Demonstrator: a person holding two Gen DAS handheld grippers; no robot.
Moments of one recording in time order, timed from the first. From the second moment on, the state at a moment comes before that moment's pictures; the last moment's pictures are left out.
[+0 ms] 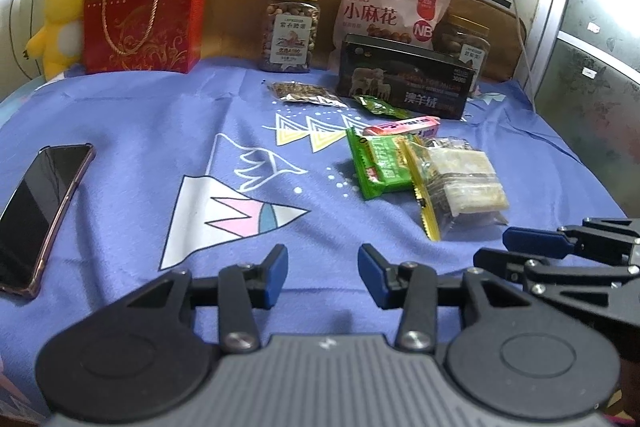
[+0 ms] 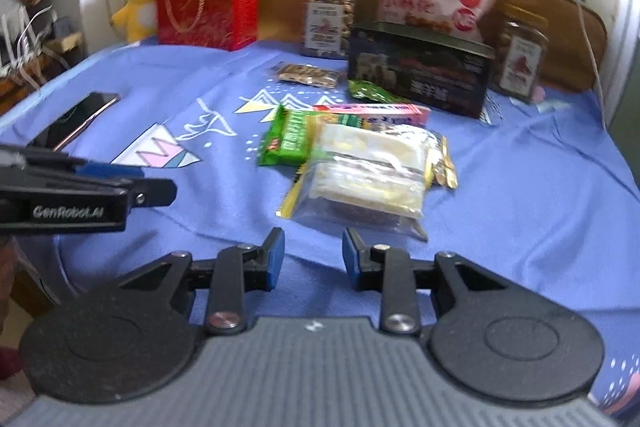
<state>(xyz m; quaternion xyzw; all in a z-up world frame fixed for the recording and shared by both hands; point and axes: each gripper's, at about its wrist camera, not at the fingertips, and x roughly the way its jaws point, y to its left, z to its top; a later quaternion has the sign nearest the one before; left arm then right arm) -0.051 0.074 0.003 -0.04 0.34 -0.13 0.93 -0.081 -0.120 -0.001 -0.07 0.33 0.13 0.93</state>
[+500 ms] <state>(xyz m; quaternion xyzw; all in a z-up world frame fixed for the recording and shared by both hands) -0.048 0.086 -0.001 -0.05 0.36 -0.11 0.93 -0.078 -0.097 -0.004 -0.11 0.34 0.18 0.92</state>
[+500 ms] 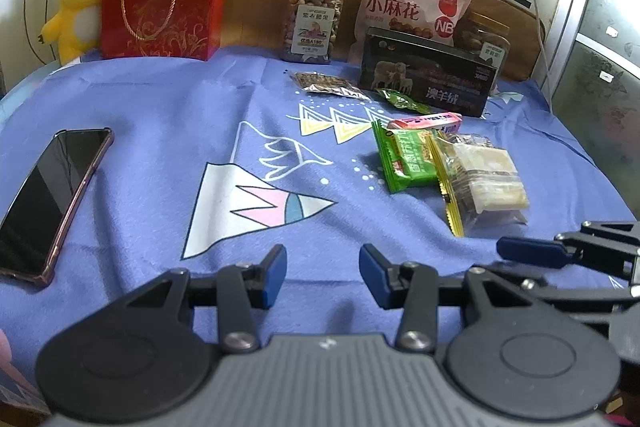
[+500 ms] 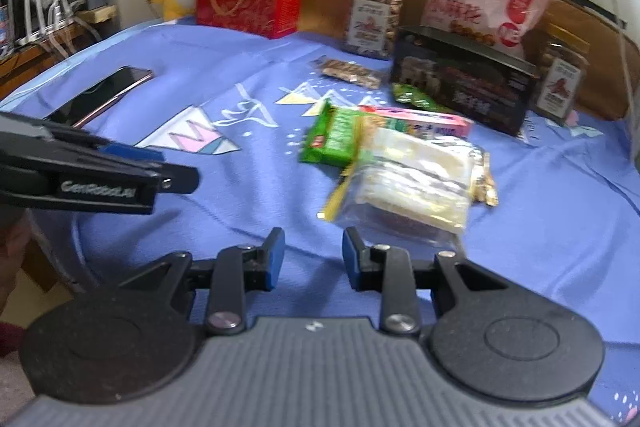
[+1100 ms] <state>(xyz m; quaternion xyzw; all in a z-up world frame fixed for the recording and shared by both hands) -0.047 0.109 -0.003 -0.05 0.37 -0.06 0.93 -0.075 -0.067 -0.013 -0.12 0.36 0.28 0.88</state>
